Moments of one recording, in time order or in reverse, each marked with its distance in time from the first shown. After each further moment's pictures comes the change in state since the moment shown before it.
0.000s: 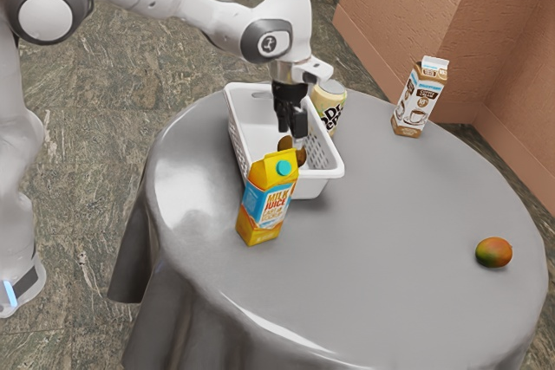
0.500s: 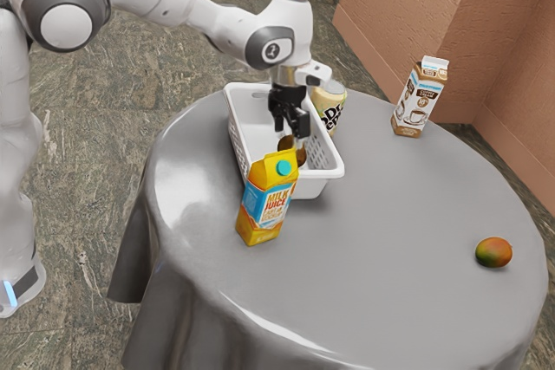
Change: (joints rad) arm 0.040 0.069 0.000 0.023 0.009 0.032 -0.119
